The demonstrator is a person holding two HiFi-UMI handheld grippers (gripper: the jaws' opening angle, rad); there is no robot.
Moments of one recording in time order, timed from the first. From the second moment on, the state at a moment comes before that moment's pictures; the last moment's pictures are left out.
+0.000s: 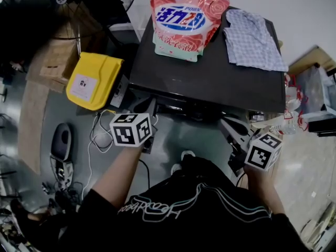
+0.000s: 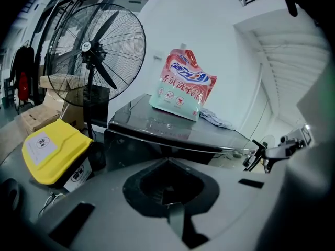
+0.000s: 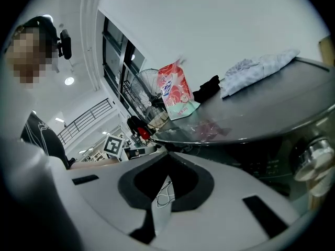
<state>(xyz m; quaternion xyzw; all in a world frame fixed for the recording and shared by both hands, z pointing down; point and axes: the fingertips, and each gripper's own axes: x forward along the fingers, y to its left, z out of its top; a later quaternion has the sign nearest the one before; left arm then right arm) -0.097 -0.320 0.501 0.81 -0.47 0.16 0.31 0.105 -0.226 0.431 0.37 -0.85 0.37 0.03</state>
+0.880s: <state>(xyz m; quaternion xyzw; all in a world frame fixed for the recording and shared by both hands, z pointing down) -0.091 -0.336 0.501 0.80 -0.47 0.19 0.31 0.105 -0.254 0.416 0.33 -0.87 0.36 0.06</state>
